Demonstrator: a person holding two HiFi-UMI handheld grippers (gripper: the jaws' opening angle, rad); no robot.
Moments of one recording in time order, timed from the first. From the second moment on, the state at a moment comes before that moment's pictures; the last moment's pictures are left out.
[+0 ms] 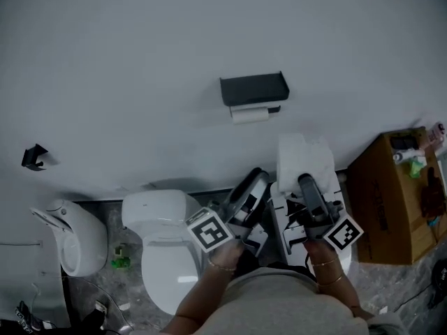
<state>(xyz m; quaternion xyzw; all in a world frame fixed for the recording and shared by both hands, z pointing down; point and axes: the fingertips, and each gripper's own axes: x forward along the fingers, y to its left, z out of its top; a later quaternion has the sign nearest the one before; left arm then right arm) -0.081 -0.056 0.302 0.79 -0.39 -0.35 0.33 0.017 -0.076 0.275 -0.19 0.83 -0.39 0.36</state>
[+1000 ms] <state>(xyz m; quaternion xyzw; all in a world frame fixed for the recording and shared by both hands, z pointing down) -0.132 -0.165 0.324 0.80 -0.34 -0.33 0.37 -0.031 -0.163 0.314 -0.28 0.80 -0.39 0.36</state>
